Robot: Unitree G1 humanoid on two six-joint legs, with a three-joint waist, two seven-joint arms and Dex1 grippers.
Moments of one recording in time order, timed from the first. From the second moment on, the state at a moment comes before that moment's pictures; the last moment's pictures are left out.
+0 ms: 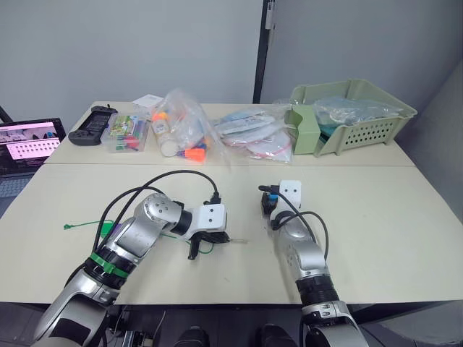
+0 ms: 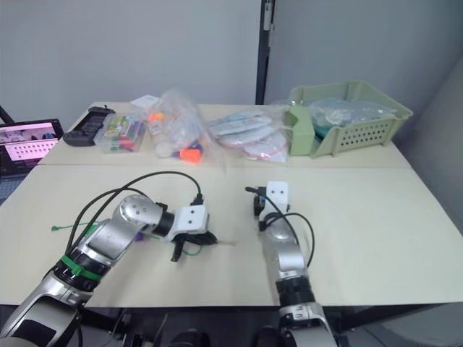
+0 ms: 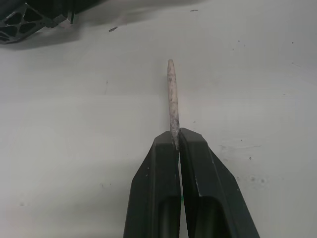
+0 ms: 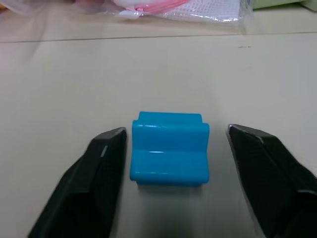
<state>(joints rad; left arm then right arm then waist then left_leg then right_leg) -0.63 0.62 -0.41 0.01 0.00 0.32 -1.25 -0.52 0.06 -0.05 0.30 0.02 0.29 -0.12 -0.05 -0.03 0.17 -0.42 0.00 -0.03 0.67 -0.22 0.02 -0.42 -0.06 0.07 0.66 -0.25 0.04</state>
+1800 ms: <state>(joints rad) -0.54 0.68 -0.38 -0.08 -0.02 0.35 -1.27 -0.45 -0.83 0.34 -0.28 0.30 0.54 1.12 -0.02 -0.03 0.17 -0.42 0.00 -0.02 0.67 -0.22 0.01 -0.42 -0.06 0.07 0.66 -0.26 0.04</state>
